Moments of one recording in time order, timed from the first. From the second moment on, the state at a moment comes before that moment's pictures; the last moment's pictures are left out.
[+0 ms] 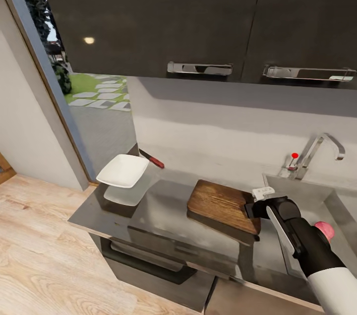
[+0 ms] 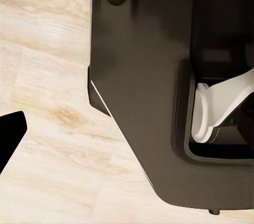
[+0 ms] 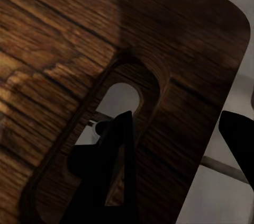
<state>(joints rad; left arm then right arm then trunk) 0.44 -0.03 0.00 -0.43 0.02 -0.46 0.01 -0.60 -0.25 0.16 -1.22 -0.10 0.98 0.10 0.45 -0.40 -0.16</state>
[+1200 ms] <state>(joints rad) 0.44 -0.03 0.00 -0.43 0.02 -0.46 0.01 -0.60 -0.25 0.16 -1.22 -0.09 0.98 0.10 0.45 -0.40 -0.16</state>
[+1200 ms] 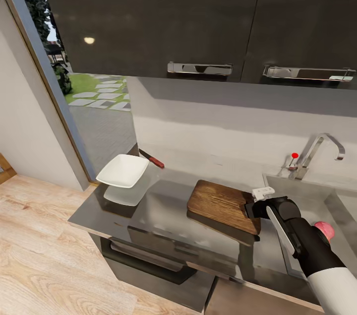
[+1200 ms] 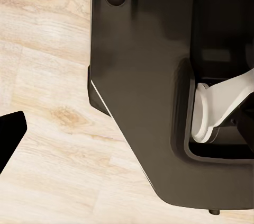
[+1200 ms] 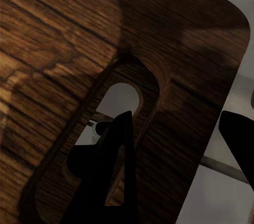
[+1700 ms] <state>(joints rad) 0.44 -0.03 0.00 -0.43 0.02 -0.46 0.01 -0.60 -0.25 0.16 -1.21 -0.12 0.98 0.10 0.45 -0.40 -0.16</state>
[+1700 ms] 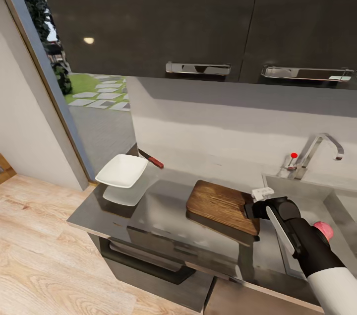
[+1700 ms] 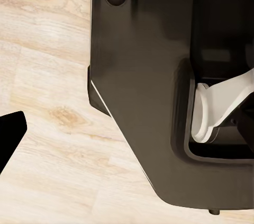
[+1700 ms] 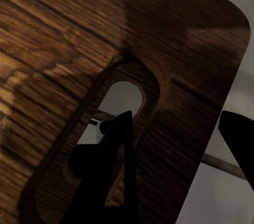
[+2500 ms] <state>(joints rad) 0.44 -0.04 0.00 -0.43 0.02 -0.46 0.01 -0.60 -0.25 0.16 -1.22 -0.09 0.98 0.15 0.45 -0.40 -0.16</state>
